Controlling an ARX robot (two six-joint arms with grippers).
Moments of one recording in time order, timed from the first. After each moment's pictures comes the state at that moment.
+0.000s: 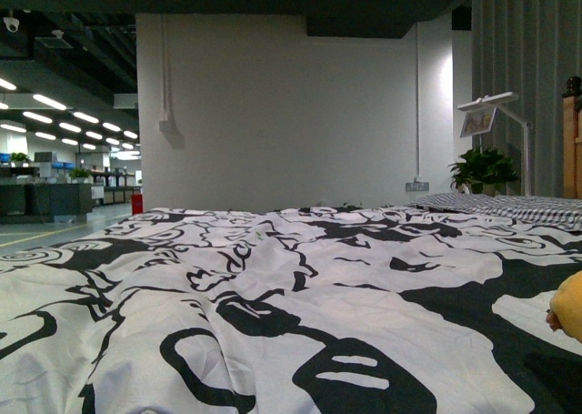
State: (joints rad) left arm 0.00 0.00 0.01 0.00 0.00 0.00; right arm 0.00 0.00 0.01 0.01 0.00 0.01
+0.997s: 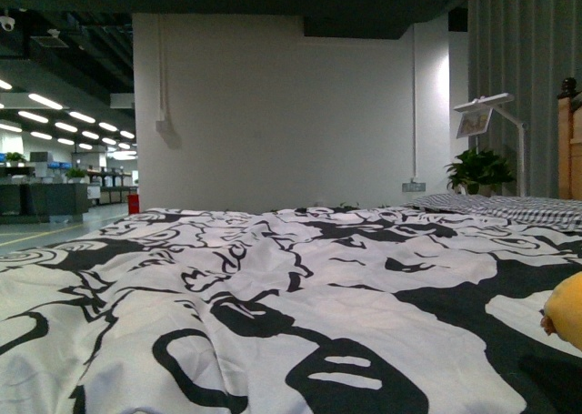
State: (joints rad) left arm 0.00 0.00 0.01 0.00 0.00 0.00; right arm 0.00 0.00 0.01 0.01 0.00 0.01
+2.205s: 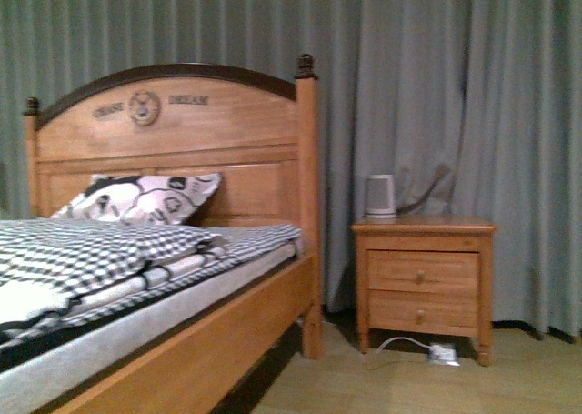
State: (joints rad) left arm 0.00 0.00 0.01 0.00 0.00 0.00; right arm 0.00 0.01 0.01 -0.01 0.00 0.01
